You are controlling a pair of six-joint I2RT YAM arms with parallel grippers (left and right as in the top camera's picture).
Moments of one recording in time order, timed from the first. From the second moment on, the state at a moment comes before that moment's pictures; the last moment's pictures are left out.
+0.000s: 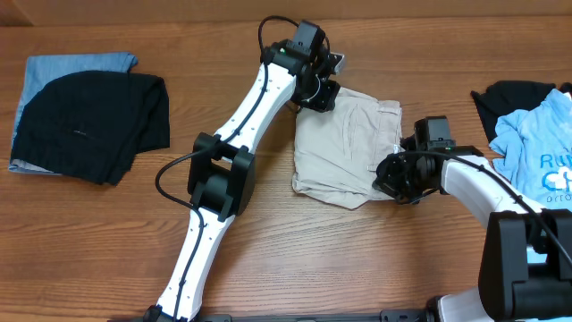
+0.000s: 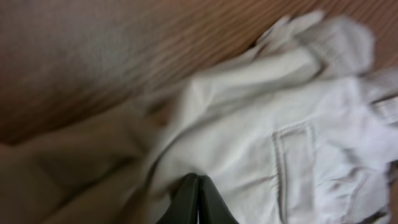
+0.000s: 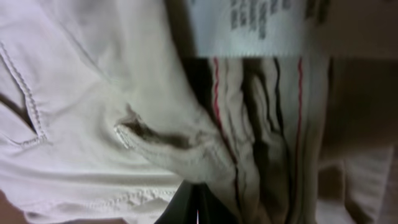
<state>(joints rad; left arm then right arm) -0.47 2.62 2.45 -1.03 0.46 -0.05 0.04 1.67 0.88 -0.61 -0.43 0.52</state>
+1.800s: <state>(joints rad) -0.42 2.61 2.40 -0.92 0.28 -0.15 -0.21 1.71 0.93 -0.74 -0.60 0.19</state>
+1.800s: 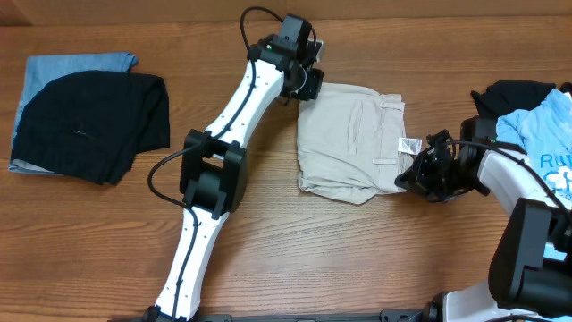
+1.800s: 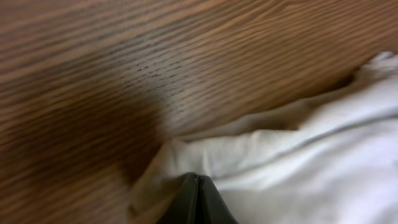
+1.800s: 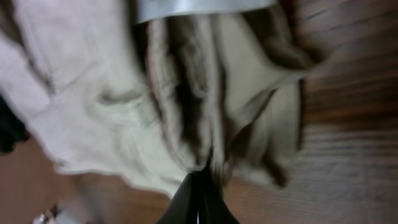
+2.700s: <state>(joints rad) -0.30 2.44 2.58 -1.53 0.43 -0.21 0.03 1.87 1.31 -0.72 -0.14 0.15</state>
